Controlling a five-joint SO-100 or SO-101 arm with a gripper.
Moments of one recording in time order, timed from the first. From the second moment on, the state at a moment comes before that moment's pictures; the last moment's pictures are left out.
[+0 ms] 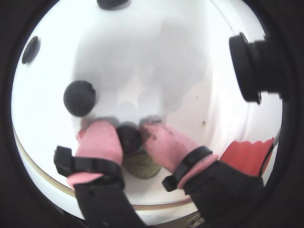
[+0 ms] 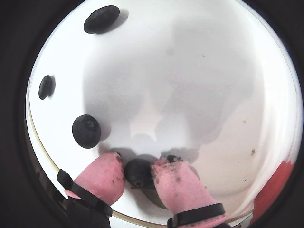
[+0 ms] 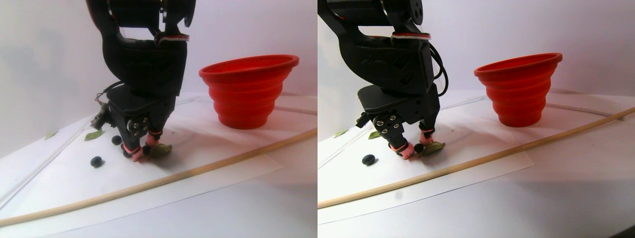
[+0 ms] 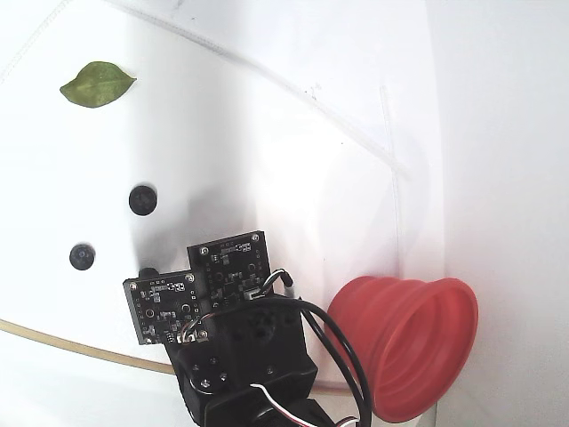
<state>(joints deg) 0.0 69.5 148.4 -43.3 -134.4</state>
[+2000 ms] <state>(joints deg) 3.3 109.2 150.3 -6.0 -129.7</state>
